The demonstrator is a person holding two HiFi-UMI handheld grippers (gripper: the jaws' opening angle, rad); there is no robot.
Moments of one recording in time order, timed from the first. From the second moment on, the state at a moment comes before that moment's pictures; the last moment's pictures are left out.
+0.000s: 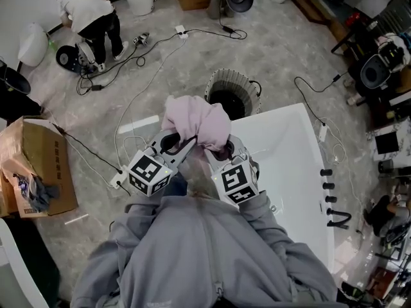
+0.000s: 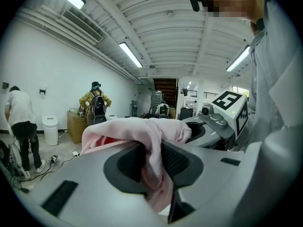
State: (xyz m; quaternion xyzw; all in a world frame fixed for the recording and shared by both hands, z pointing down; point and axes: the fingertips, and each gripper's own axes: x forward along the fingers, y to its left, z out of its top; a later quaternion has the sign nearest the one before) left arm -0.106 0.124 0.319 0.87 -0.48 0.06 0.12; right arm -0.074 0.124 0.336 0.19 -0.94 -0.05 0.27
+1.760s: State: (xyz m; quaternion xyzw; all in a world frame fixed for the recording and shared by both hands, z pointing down) left arm -0.253 -0.098 0.312 0.94 -0.33 0.05 0.10; right arm -0.221 -0.088 0.331 0.35 -0.90 0.00 0.27
